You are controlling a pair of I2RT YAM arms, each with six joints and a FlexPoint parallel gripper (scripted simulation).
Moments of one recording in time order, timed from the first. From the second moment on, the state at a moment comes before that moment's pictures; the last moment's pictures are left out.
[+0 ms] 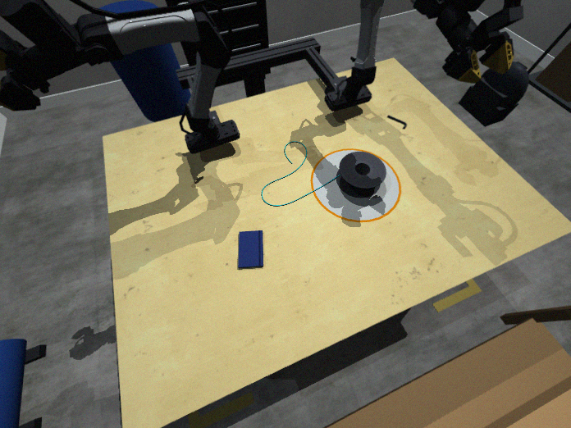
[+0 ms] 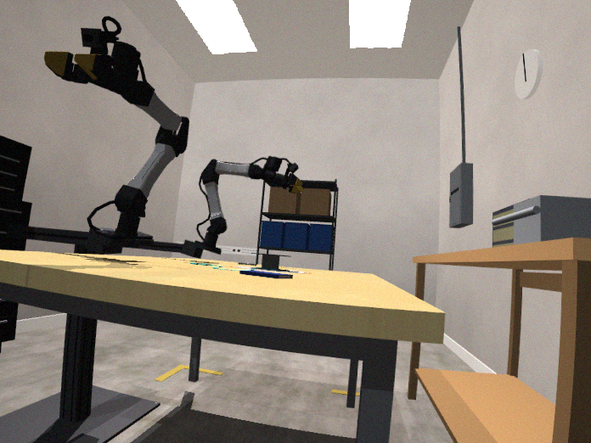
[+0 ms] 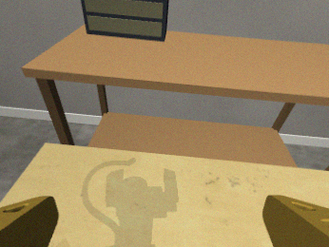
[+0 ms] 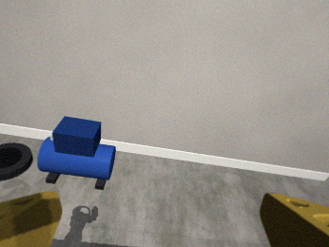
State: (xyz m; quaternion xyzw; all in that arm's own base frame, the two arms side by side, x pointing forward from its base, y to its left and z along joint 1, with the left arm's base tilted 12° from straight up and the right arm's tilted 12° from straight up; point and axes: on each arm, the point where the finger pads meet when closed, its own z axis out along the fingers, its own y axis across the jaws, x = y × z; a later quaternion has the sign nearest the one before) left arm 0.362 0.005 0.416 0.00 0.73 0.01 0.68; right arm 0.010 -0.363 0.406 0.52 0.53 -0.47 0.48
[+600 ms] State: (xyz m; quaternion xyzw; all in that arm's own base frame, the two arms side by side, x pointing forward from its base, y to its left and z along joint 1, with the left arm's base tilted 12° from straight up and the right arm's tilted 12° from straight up) left arm 0.372 0.005 0.403 0.00 0.71 0.01 0.70; right arm 0.011 -0.373 0.394 0.51 0.51 -0.48 0.50
